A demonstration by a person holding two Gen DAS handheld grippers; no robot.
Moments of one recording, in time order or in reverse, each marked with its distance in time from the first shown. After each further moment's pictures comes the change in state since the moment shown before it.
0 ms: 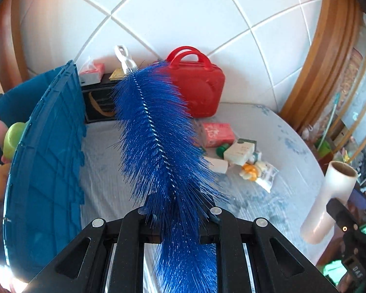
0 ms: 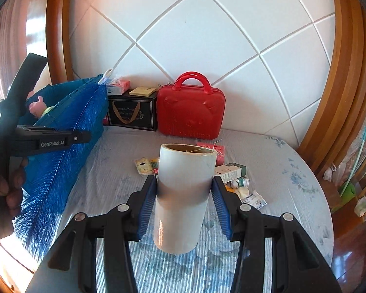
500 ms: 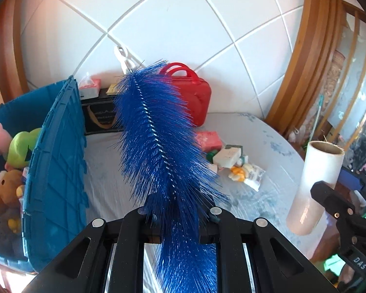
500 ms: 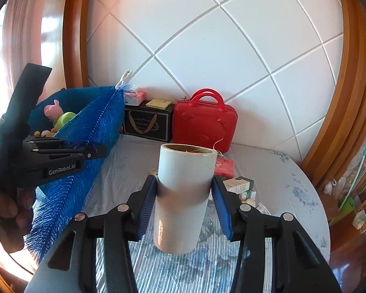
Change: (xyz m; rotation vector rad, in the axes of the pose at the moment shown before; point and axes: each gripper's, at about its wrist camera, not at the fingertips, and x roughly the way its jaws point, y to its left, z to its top) left arm -0.054 0.011 -0.012 0.033 -0.081 -0.062; right arm -0.038 0.048 0.023 -0.057 -0.049 0.036
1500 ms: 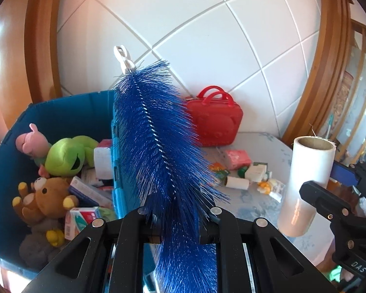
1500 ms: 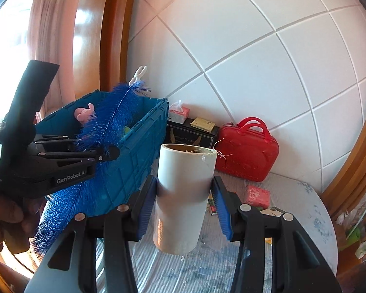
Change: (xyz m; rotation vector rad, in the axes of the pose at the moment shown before) left arm -0.055 0.142 0.001 -0.060 -0.093 0.052; right arm 0.022 0.137 0.047 -0.117 -0.068 0.100
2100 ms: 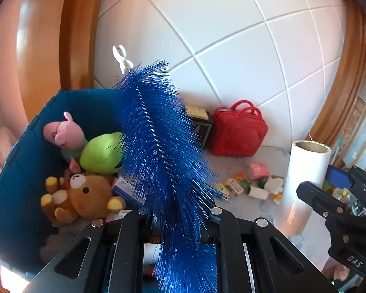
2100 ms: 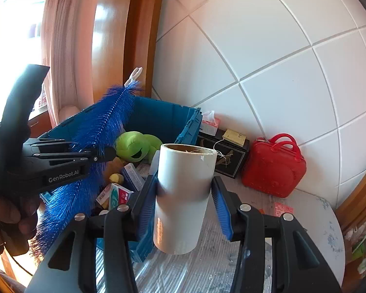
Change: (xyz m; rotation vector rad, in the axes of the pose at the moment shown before) left arm -0.017 0.112 0.004 -0.127 -0.020 0.043; right arm 0.038 0.079 0.055 -0.064 0.008 0.103
